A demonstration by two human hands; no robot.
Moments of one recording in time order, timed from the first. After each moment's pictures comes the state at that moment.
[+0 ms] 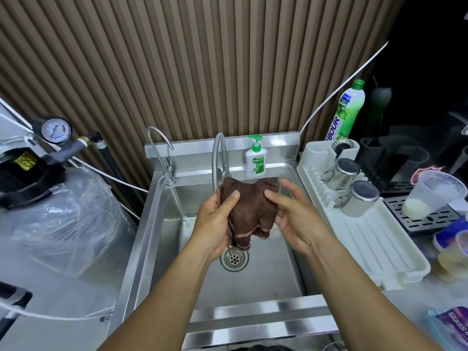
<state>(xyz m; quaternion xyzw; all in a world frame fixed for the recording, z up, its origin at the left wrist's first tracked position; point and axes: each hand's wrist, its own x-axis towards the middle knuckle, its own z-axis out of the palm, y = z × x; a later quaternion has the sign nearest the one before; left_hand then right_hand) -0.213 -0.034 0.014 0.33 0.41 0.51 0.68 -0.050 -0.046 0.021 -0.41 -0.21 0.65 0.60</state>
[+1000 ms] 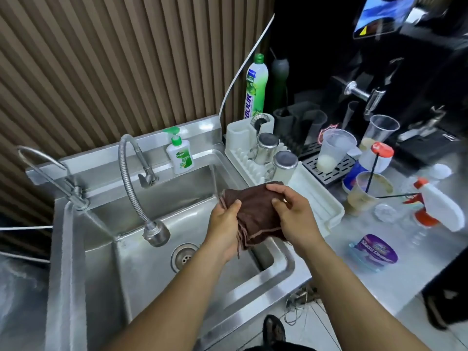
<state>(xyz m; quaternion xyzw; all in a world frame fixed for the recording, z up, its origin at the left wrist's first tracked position) -0.080 -0.035 -0.044 0.29 0.46 0.35 0.76 0.041 -0.109 -0.025 -0.66 -0.28 0.35 0.61</state>
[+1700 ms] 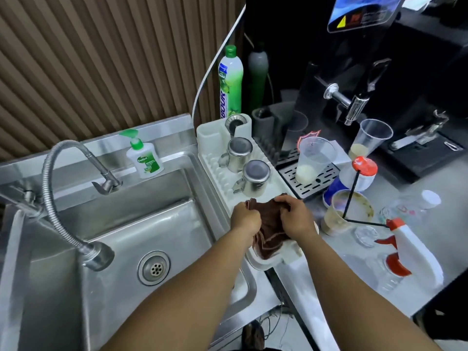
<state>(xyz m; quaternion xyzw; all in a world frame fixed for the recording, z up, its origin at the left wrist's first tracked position) 0.090 -0.020 -0.085 0.48 0.62 0.16 0.60 0.213 -0.078 -0.107 -0.84 -0.35 0.27 0.33</state>
